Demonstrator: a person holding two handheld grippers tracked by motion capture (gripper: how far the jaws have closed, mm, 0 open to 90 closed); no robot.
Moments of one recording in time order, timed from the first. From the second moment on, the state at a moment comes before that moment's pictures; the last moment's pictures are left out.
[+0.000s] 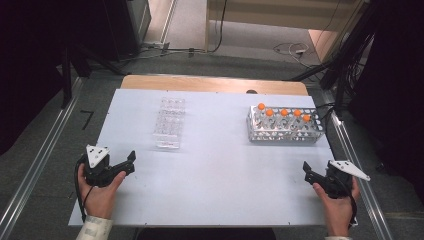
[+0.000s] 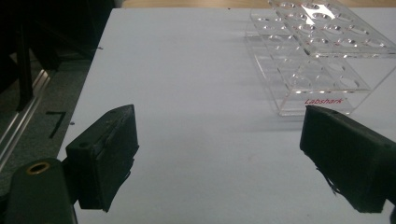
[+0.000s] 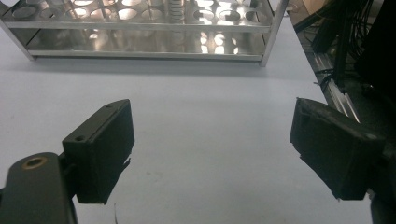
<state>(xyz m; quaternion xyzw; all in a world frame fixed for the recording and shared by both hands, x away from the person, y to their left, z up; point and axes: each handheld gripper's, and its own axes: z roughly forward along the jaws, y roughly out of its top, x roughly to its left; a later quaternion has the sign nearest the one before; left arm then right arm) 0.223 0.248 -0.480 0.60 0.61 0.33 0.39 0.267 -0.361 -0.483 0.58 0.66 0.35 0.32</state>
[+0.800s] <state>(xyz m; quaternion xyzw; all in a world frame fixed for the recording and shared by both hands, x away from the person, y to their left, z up) 0.230 0.250 -0.484 0.60 0.61 0.32 0.40 0.279 -0.363 -0.475 0.58 0.65 0.36 0.33</state>
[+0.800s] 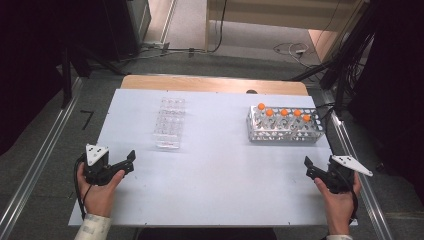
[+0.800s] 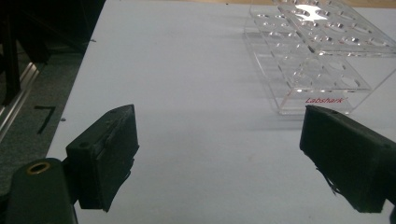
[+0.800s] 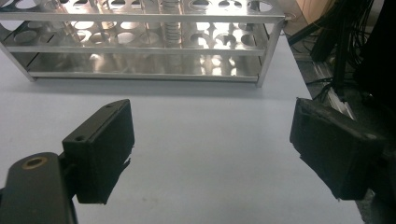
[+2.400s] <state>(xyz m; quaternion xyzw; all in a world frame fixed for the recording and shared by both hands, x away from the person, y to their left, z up) 0.229 0.254 -0.485 0.59 0.62 0.31 0.41 0.372 -0.333 -0.452 0.53 0.67 0.39 0.34</state>
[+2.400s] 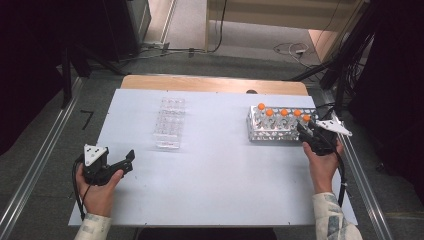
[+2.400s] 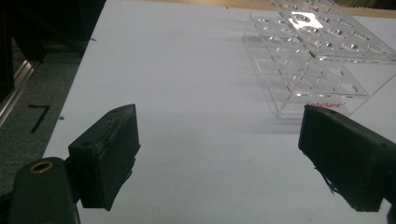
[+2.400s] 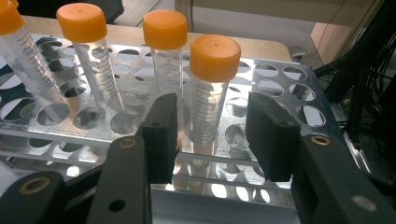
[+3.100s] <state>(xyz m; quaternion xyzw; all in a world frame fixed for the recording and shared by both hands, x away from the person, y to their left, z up) 0.229 0.254 -0.485 0.59 0.61 0.31 0.41 0.377 -0.334 -0.446 0.52 0.67 0.41 0.34</state>
